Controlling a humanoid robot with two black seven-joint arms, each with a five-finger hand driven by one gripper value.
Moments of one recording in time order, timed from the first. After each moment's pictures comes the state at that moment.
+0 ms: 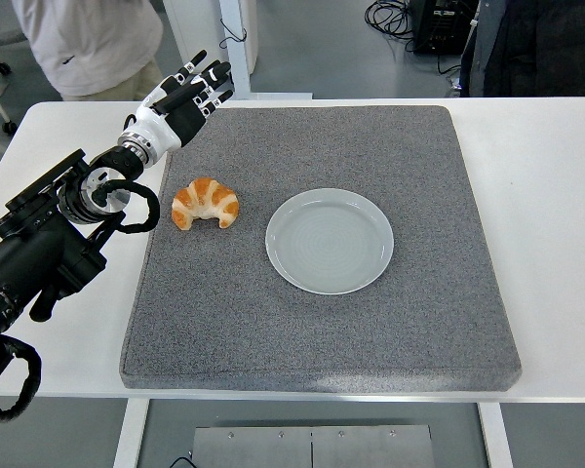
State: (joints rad) left arm -0.96 0.13 -0.74 -0.52 -0.03 -0.25 -0.08; right arm -0.08 0.00 -0.01 0.13 -0.10 -0.03 0.25
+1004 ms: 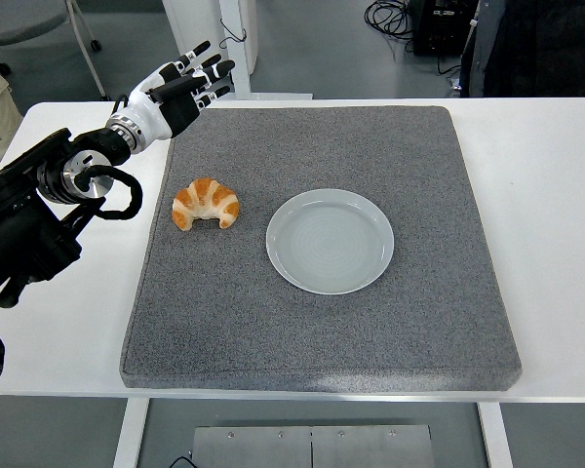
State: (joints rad) left arm -1.02 0.23 -0.60 -0.62 -0.01 -0.22 0.01; right arm -0.08 0.00 -0.01 0.13 -0.10 -0.03 0.25
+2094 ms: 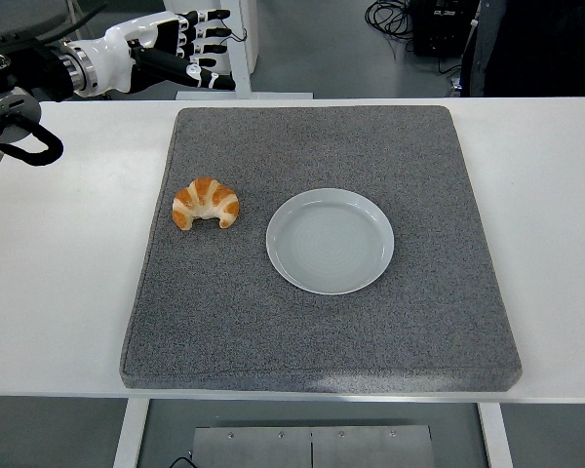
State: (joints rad) left arm -1.29 0.58 -0.25 -0.99 0.37 -0.28 0.05; right arm -0.08 0.00 -0.01 0.13 -0.10 -0.03 0.25
